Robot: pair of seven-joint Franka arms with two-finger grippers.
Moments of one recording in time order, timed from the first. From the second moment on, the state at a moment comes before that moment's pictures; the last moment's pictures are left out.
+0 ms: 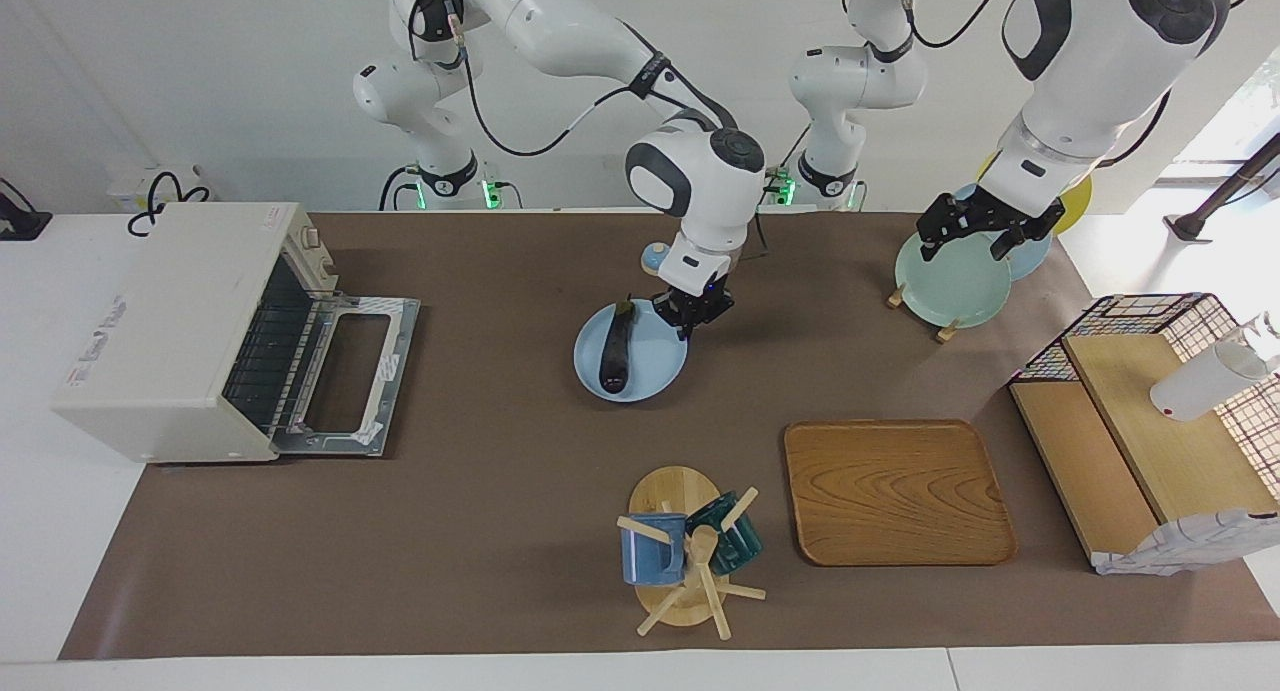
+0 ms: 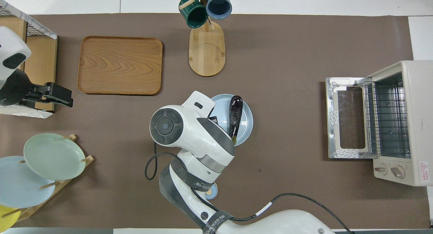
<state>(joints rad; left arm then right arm) -0.14 0.00 0.01 -1.60 -0.02 1.48 -0.06 0.76 0.46 -0.01 -1.56 -0.16 1.97 0.63</state>
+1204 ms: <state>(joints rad) -0.11 -0.02 0.01 -1.60 -0.02 1.48 -0.04 0.13 -0.01 -0.02 -2.10 -0.26 1.89 -0.11</state>
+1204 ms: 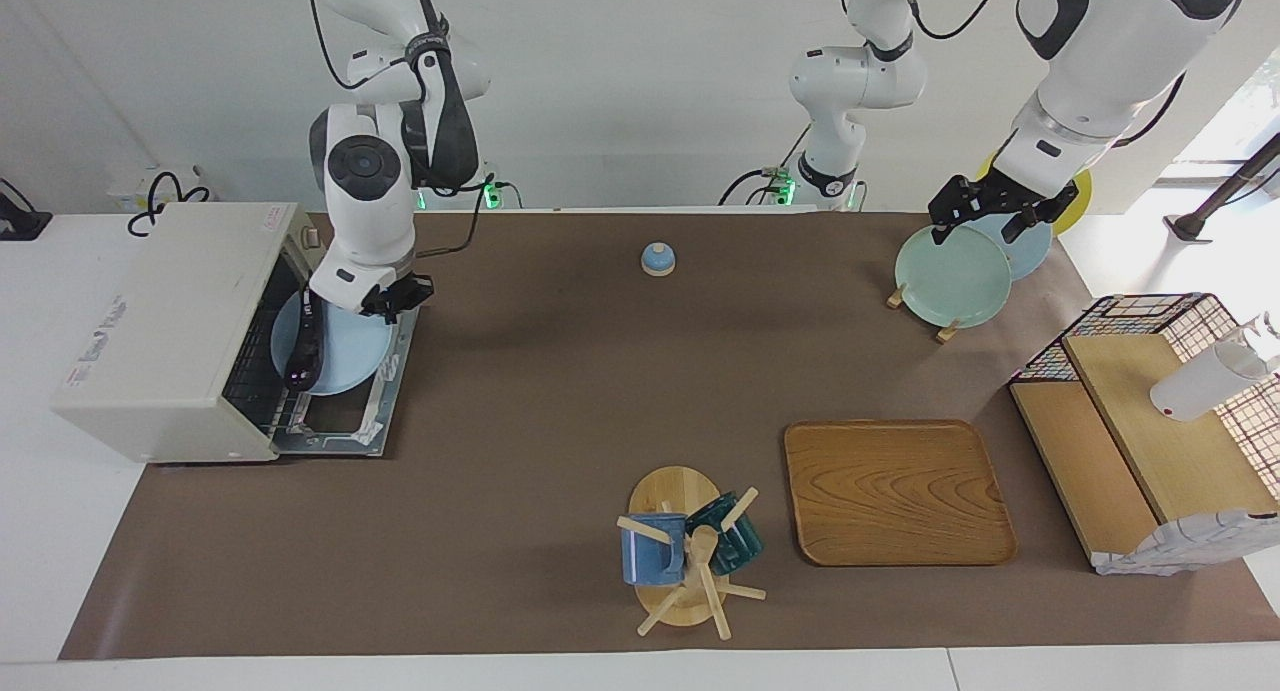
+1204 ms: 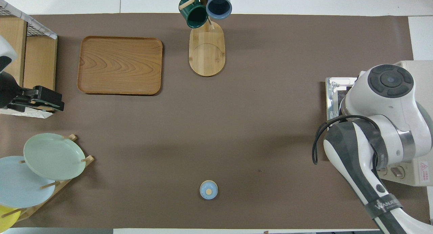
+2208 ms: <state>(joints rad) -0.11 -0.02 0.01 -1.63 -0.02 1.54 -0.04 -0.03 -0.06 -0.02 -2.27 -0.26 2.08 -0.26</state>
